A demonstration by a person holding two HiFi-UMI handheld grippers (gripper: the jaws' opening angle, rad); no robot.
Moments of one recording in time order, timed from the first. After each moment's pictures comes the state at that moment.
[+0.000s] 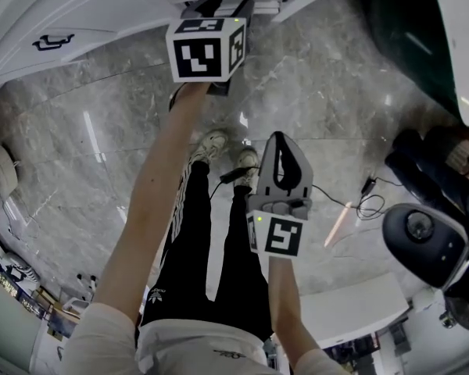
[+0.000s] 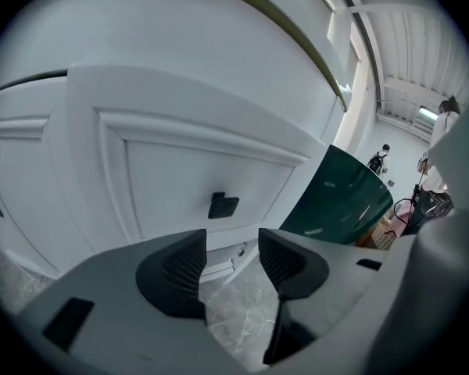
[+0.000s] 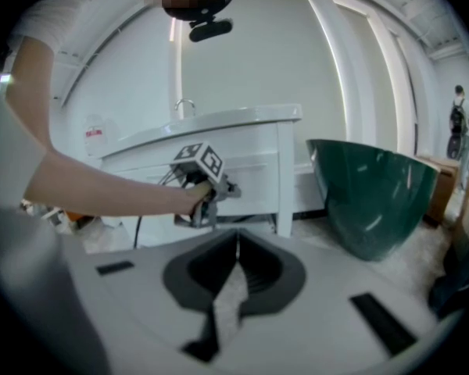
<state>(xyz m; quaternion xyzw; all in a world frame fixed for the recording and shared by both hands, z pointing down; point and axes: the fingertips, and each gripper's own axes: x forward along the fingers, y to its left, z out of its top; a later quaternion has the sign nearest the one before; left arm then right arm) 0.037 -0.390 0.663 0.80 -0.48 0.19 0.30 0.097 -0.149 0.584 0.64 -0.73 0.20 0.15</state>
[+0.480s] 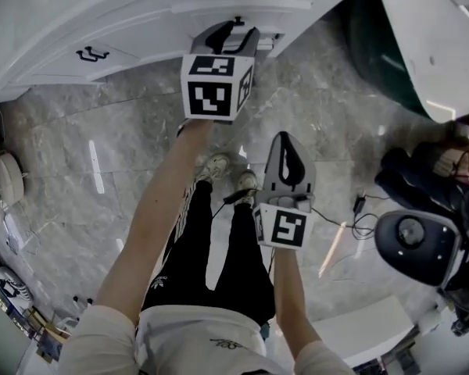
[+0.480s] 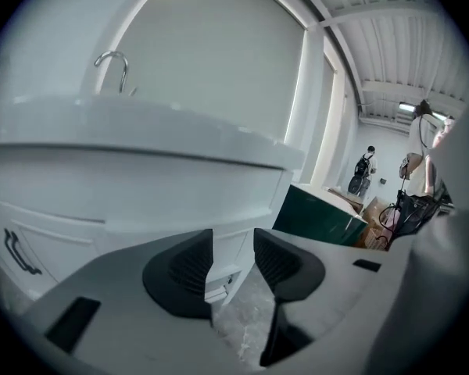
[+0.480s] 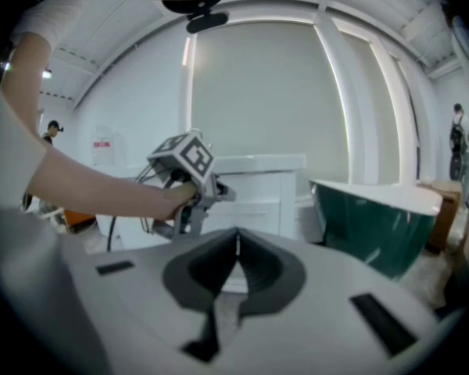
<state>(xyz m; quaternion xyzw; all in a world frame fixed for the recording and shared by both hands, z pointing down) 0.044 -0.356 0.516 0.83 -0.48 0.15 0.22 0.105 -0.152 0.490 0.65 -0.74 0.13 0.11</state>
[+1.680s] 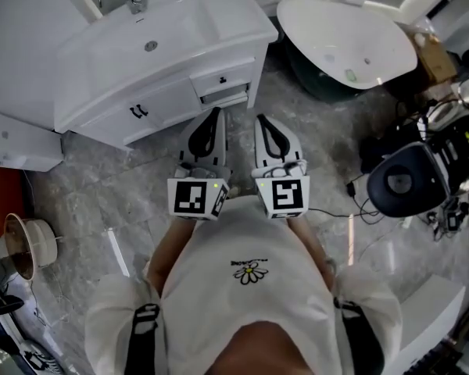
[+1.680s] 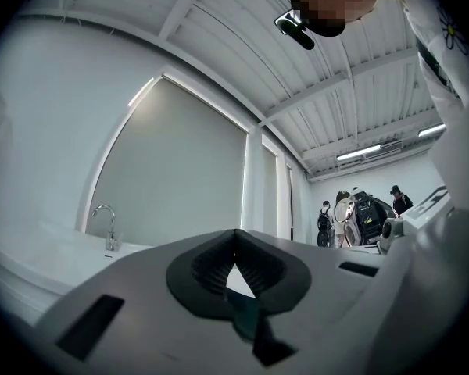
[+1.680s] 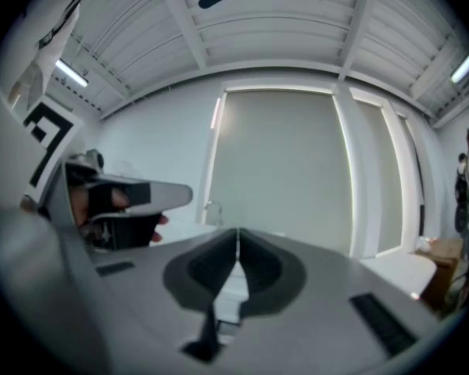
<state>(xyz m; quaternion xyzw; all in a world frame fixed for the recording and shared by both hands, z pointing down) -0.032 -0.083 0.118 0.90 -0.42 -0.09 0.01 0.043 -0.059 0.159 0.64 -0.77 -0.04 0.04</state>
